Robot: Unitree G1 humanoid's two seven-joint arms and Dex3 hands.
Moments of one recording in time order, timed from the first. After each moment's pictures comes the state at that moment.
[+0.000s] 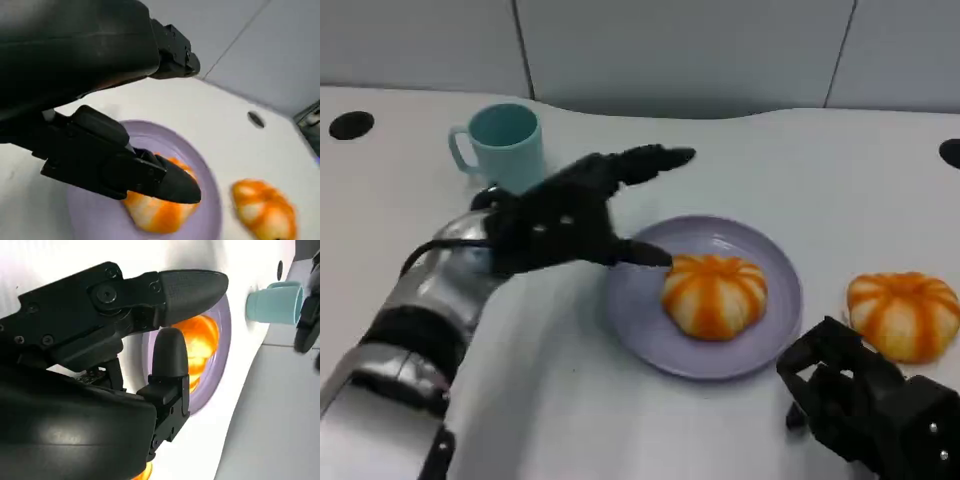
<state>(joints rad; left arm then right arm) -0.88 0.14 -0.24 1.16 0.23 -0.62 -0.40 0.09 -0.01 0.10 0.17 -0.09 -0.13 0.06</state>
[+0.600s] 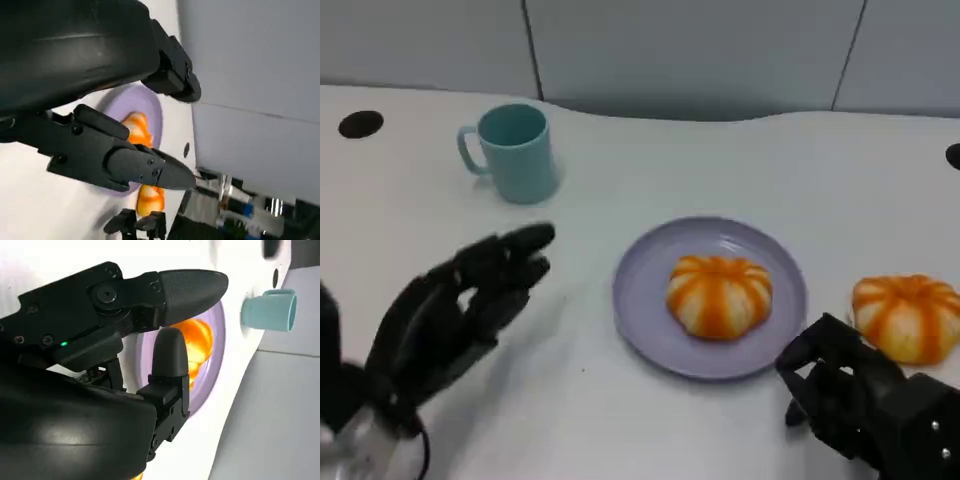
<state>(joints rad) -0.17 0.15 0.13 0.37 -0.42 0.01 -0.66 0.08 -0.01 0.09 0.17 -0.09 -0.14 0.08</state>
